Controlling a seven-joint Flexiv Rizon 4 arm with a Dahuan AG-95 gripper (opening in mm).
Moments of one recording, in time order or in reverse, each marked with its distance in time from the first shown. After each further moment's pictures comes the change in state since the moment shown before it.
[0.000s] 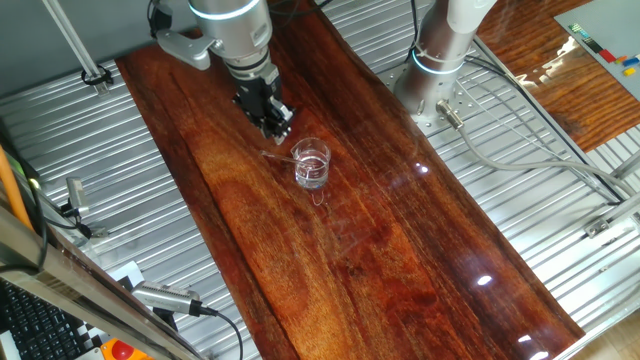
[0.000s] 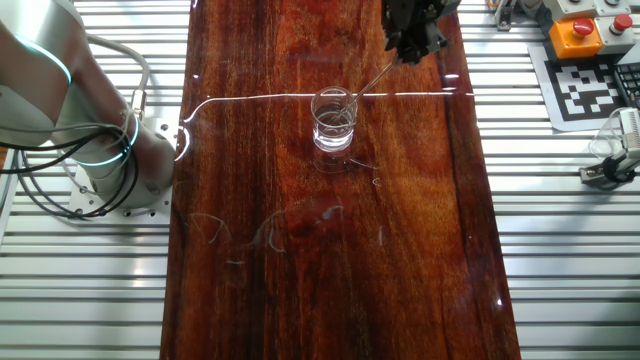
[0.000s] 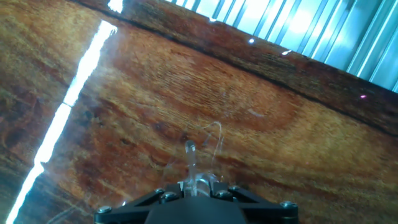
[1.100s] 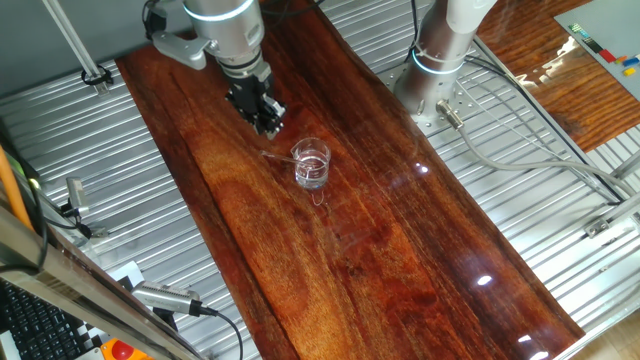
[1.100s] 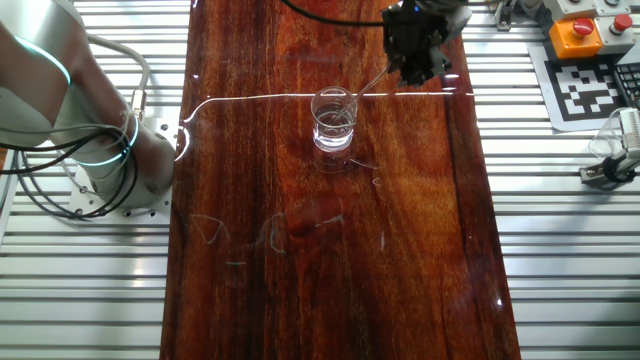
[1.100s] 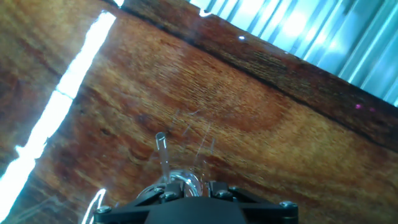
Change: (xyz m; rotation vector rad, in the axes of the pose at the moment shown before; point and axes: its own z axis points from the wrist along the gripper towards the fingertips) arm 0.009 -0.030 0.011 0.059 0.005 -0.015
